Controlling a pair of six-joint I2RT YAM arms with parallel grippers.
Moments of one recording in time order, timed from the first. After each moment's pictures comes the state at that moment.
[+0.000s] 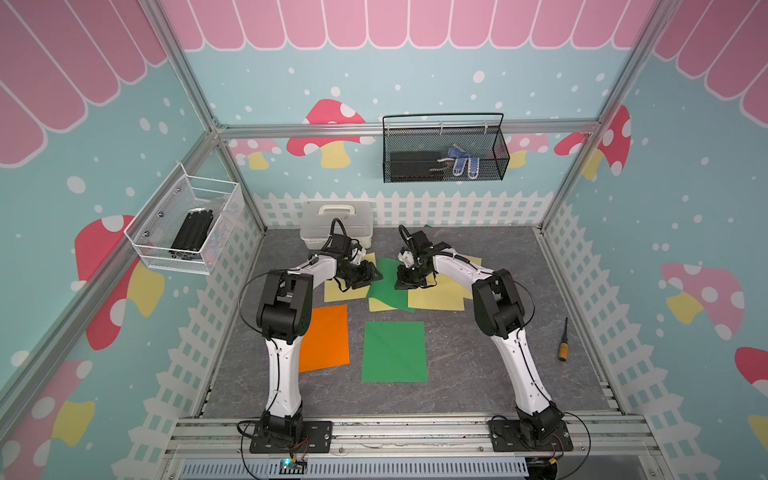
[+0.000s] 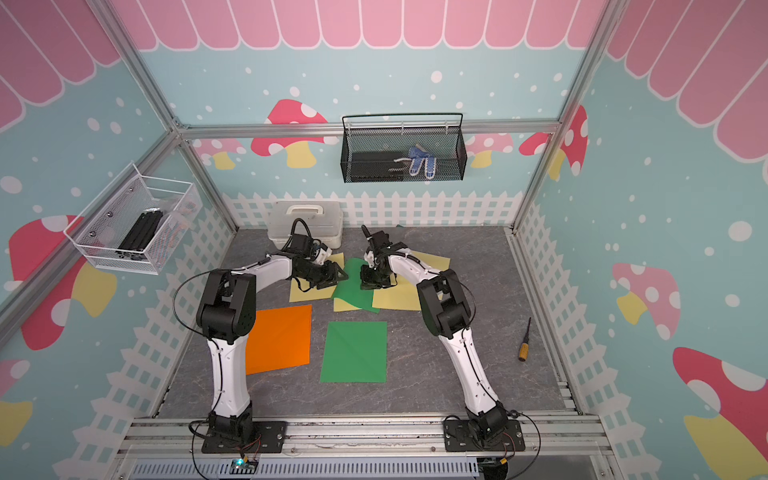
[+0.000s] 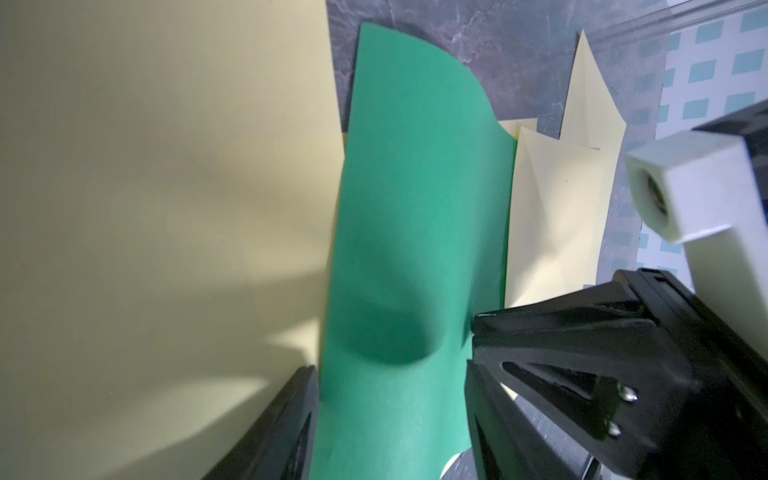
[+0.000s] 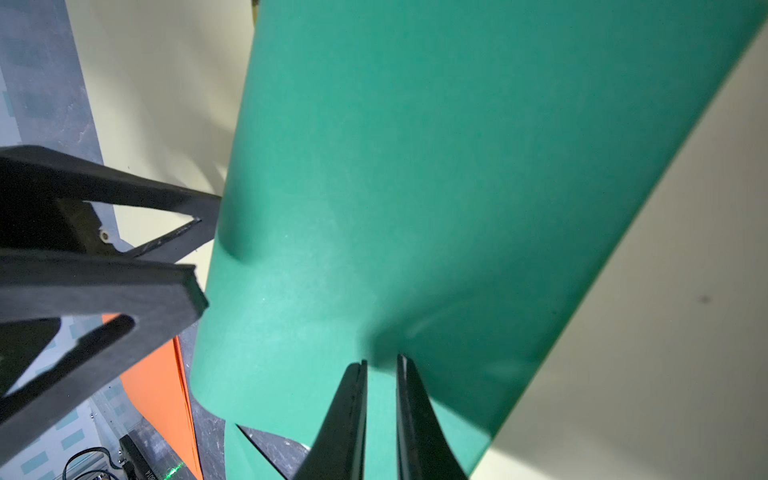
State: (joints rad) left arm -0.18 2.18 1.53 -0.44 0.62 -0.37; right arm 0.51 2.44 2.04 -0.78 -0.44 0.40
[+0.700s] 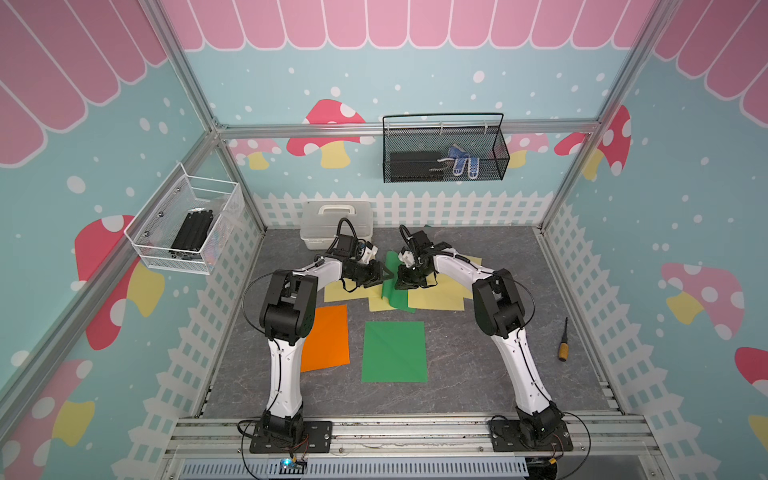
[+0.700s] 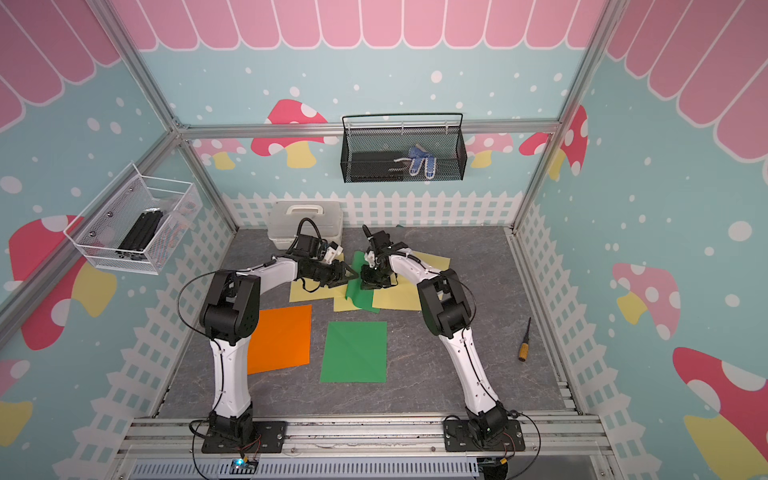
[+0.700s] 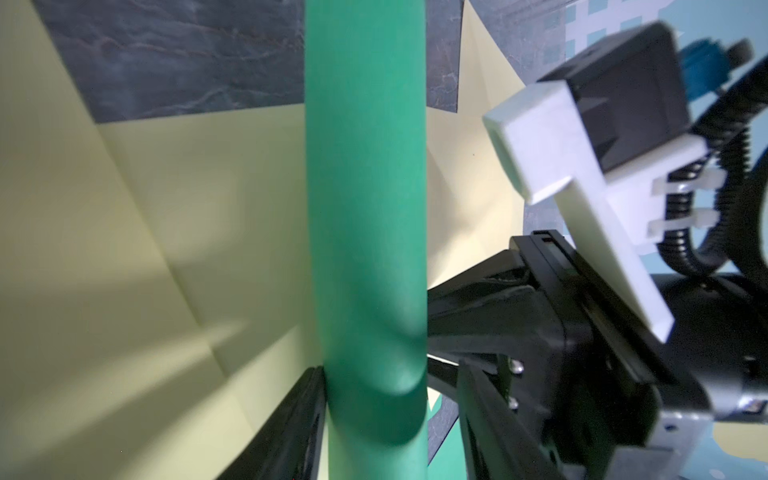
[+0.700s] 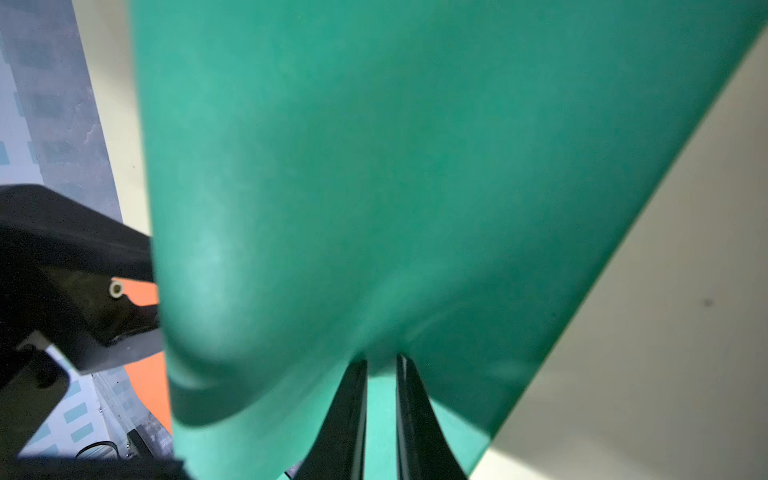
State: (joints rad) left arm -0.22 2.17 1.50 -0.30 0.79 -0.41; right arm 0.50 2.45 2.04 -0.78 -0.46 0.39
